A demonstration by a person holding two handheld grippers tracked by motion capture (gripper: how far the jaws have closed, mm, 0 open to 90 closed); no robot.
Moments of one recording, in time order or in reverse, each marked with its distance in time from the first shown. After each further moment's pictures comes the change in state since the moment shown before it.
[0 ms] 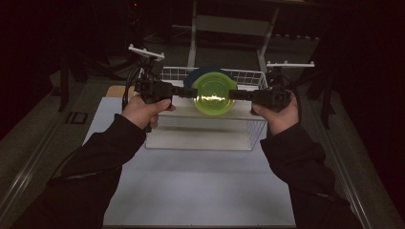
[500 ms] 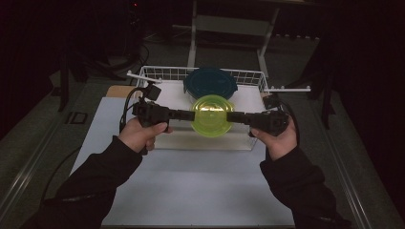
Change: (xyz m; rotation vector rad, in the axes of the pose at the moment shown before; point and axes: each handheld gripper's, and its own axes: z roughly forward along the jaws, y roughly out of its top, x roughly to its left) left arm 0.005 -0.049 0.001 0.038 -0.034 -0.015; right arm 0.005 -0.051 0.000 0.034 0.028 -0.002
